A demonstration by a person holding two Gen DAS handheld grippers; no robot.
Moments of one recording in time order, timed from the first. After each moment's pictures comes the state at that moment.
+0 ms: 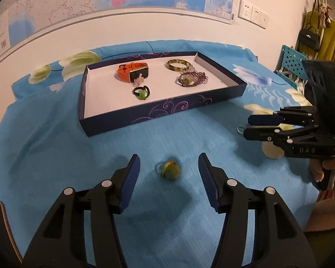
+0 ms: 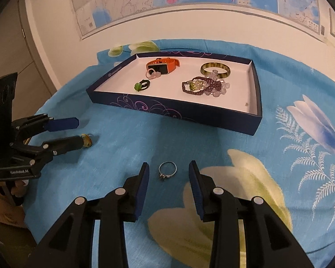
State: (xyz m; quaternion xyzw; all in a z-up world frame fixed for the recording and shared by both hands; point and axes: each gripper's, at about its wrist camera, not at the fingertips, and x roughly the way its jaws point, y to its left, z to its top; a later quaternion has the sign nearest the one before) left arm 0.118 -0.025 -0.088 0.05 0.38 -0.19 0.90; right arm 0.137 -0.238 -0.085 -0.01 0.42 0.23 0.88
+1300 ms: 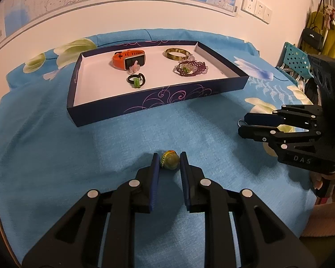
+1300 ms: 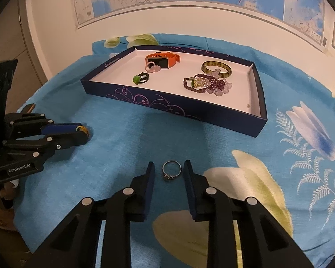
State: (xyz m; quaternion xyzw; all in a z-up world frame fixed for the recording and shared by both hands) left arm 0.128 -0.032 -0.099 0.04 0.41 -0.19 0.89; right arm 0.138 -0.218 -0.089 -0.06 0.42 0.20 0.88
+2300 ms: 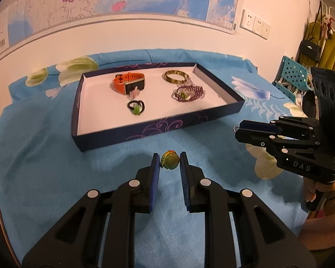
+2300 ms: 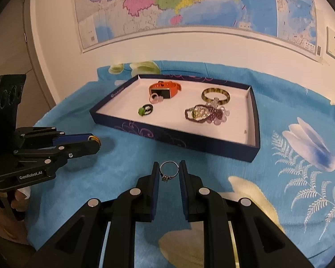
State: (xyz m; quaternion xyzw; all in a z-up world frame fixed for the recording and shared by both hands) left arm 0.133 -0.032 -0.073 0.02 0.37 -0.19 0.91; right arm 0.139 -0.227 -0.060 -0.02 0.36 0.22 0.91
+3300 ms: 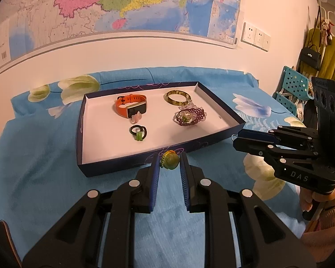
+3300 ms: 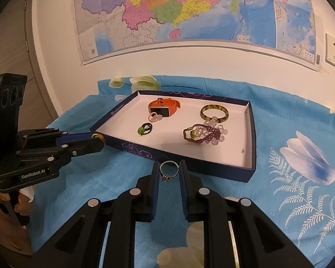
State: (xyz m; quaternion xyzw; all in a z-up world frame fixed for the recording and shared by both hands) left arm 0.146 -0.036 -0.052 0.02 0.34 -0.19 0.92; right arm 0.151 -0.231 -0.045 -0.01 0.33 0.22 0.92
